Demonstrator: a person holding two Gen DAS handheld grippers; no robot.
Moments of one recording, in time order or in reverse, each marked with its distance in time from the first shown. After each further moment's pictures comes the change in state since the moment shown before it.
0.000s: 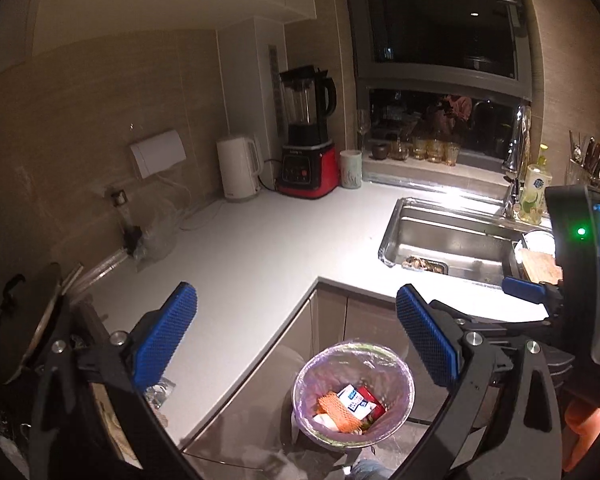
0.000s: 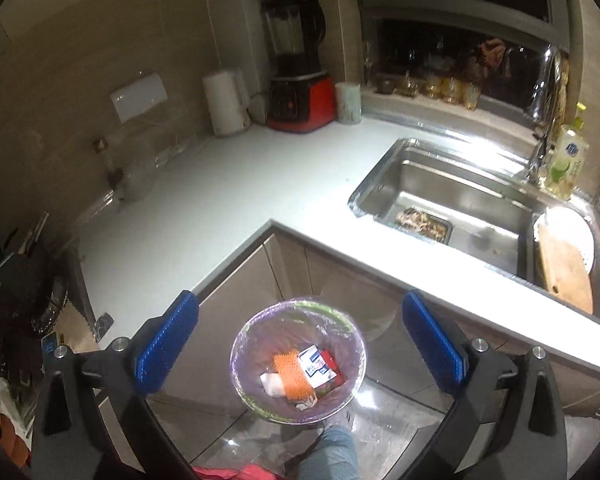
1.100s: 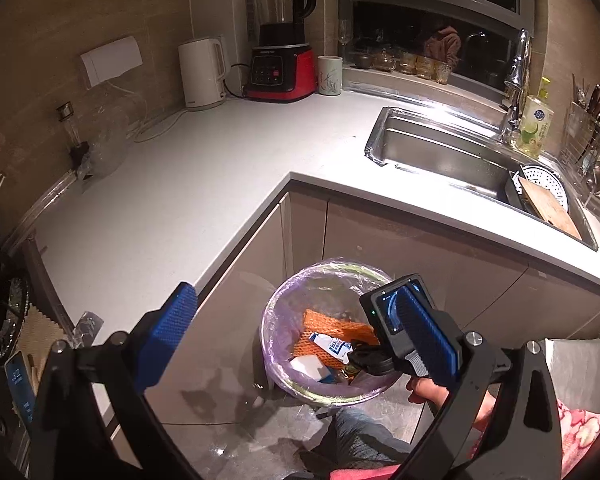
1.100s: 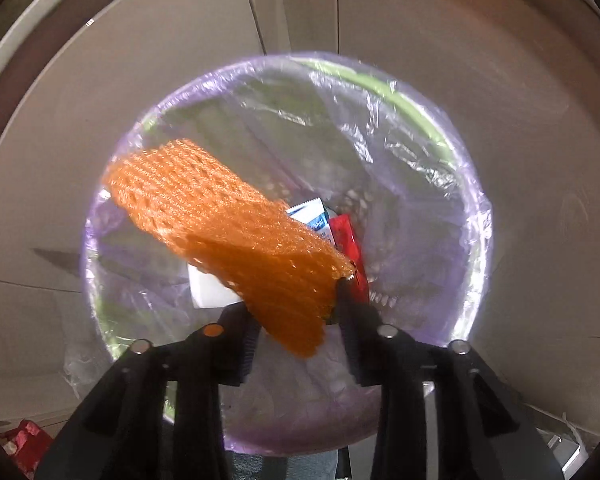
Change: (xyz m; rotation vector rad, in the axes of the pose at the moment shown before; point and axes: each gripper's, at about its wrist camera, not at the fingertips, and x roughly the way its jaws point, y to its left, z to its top) left arm 0.125 -0.015 -0.109 -0.002 0.285 -0.119; right arm 0.352 -0.007 -0.224 -0.145 0.651 0.103
